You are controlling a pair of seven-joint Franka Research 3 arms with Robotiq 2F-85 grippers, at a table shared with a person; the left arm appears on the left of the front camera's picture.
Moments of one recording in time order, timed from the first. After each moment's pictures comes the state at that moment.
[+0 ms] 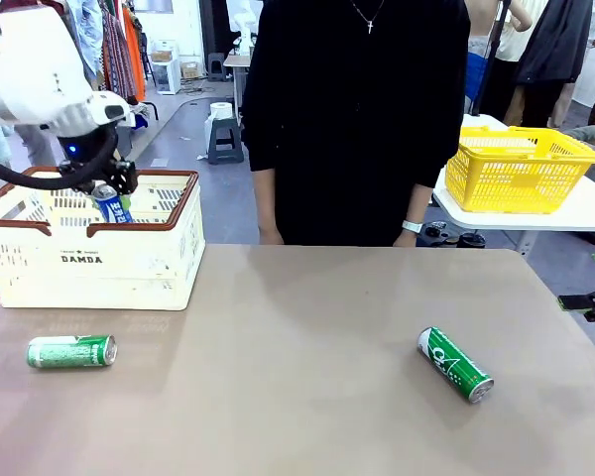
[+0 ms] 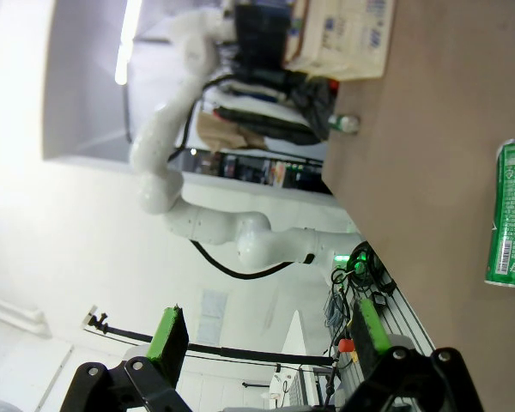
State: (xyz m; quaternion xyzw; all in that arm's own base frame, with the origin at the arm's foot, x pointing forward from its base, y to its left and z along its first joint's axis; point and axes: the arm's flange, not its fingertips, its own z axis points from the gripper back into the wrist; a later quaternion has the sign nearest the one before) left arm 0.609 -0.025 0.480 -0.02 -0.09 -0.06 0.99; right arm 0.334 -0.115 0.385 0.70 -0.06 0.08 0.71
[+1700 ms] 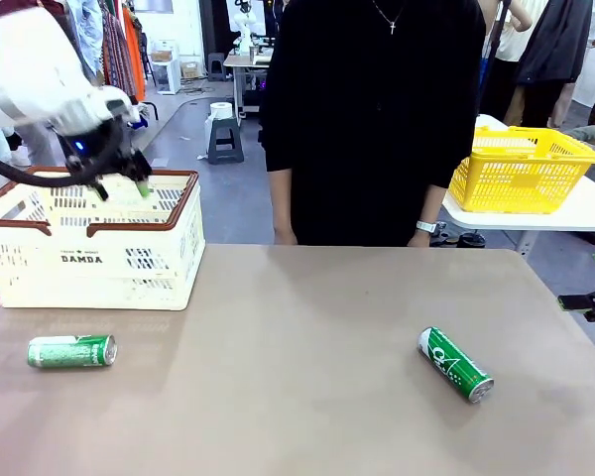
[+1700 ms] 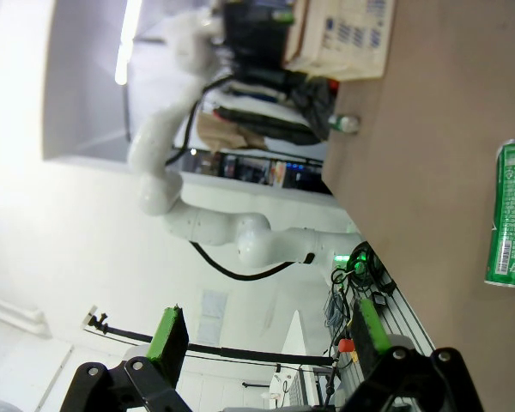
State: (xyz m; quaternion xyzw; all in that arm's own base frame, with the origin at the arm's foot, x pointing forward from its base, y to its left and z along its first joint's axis) left arm 0.599 -0.020 0.528 -0.12 -0.13 -0.06 0.98; right arm 0.334 -0.115 0.385 0.70 -0.06 0.08 0.71
